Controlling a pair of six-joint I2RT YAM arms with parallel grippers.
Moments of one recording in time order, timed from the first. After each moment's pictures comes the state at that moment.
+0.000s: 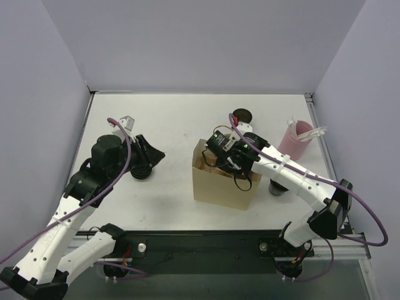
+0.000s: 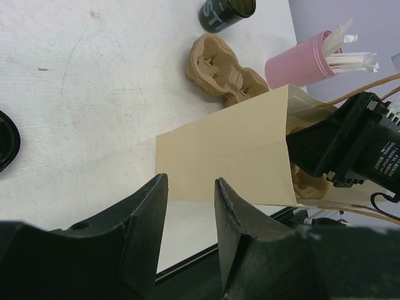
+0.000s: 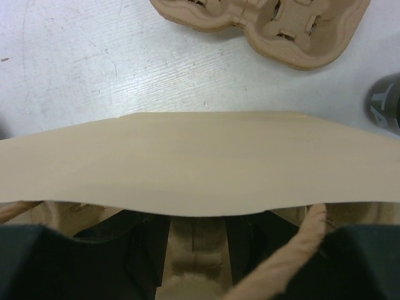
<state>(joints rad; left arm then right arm) -0.48 0.83 1.01 -0.59 0.11 -0.69 0.92 1.49 1.46 -1.19 0.53 1.09</state>
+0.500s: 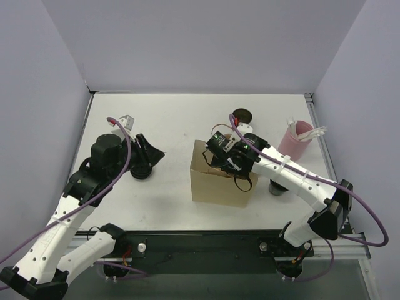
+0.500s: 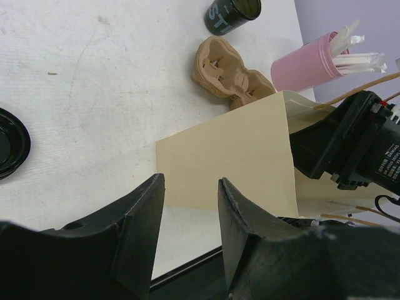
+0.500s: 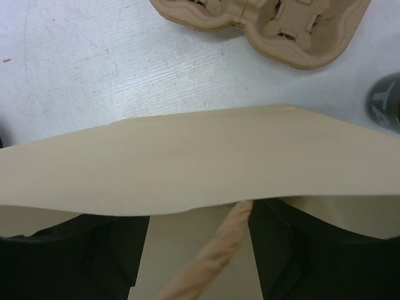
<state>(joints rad) -0.48 0.83 1.02 -0.60 0.09 -0.66 0.92 1.49 1.44 -1.17 0.53 1.10</state>
